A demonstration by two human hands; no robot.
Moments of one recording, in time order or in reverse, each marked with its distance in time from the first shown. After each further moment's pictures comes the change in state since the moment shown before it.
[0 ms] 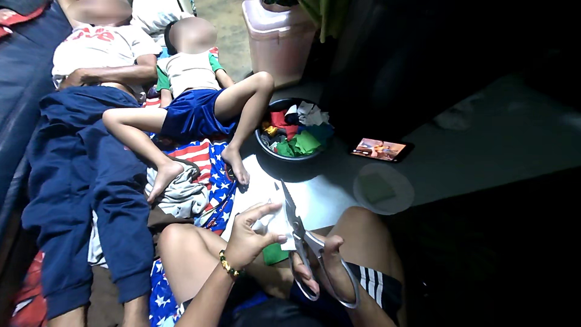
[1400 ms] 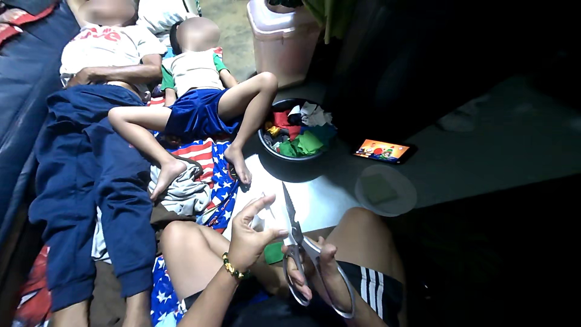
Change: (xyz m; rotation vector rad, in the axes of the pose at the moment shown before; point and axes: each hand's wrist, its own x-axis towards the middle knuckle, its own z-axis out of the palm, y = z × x) left_hand -0.004 0.003 0.010 -0.081 0.188 -0.002; right_hand -0.003 0.011 0.008 0.042 -0.069 -0.019
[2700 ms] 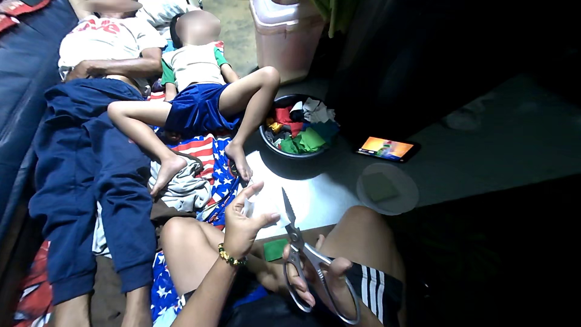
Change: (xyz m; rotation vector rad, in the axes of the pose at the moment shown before) left_hand 0.012 0.000 -0.003 -0.150 0.162 -0.129; right_hand -0.007 0.014 -0.013 0.132 -0.231 -0.024
